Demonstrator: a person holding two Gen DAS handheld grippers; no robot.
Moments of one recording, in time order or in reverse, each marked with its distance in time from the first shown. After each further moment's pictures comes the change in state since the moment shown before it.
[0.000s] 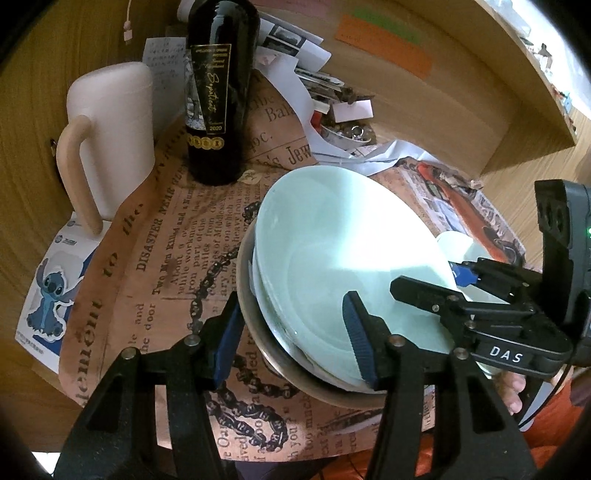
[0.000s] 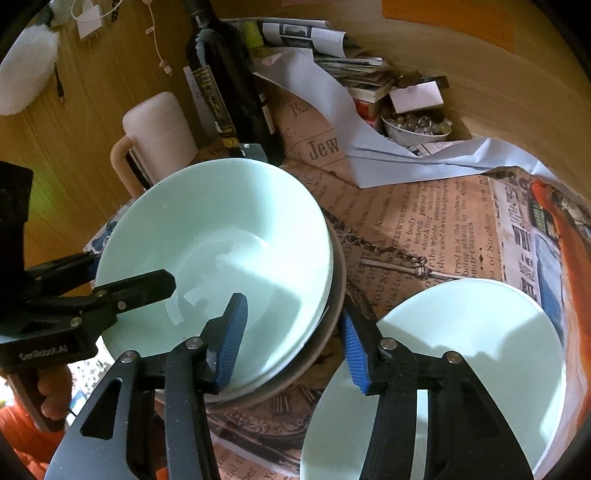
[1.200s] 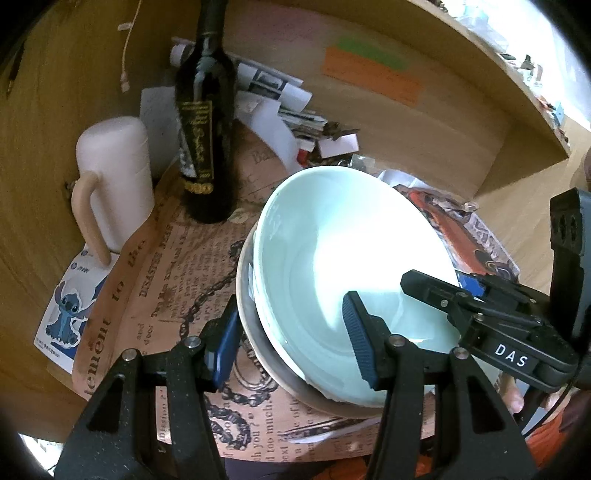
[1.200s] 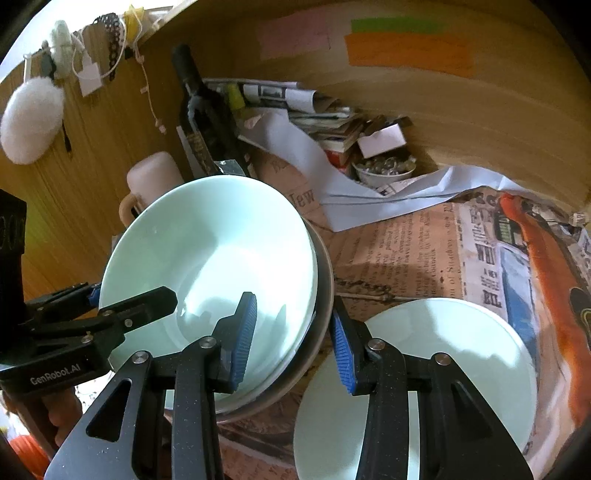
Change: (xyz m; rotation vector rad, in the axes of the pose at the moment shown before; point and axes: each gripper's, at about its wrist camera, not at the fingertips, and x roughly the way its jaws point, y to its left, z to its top) left arm -0.029 -0.030 0.015 0.007 -0.110 0.019; right arm -0.045 -0.011 0.002 0.078 -0.159 -0.022
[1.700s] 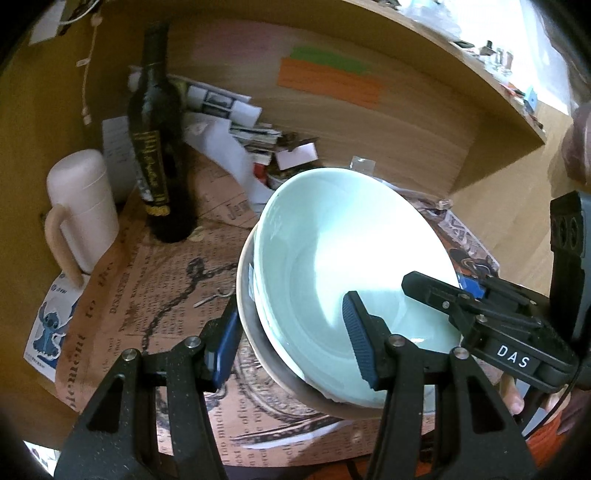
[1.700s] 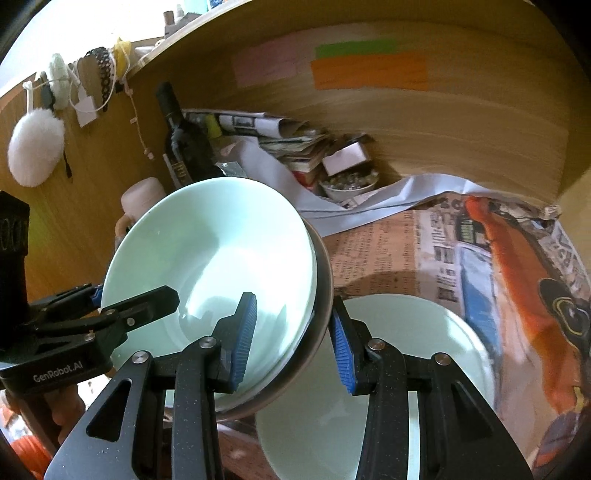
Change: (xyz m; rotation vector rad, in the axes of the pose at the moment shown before) left arm -0.004 -0.046 0.008 0.067 -0.030 -0.055; right arm -0.042 -0.029 -0.007 0.038 -0.064 -0.043
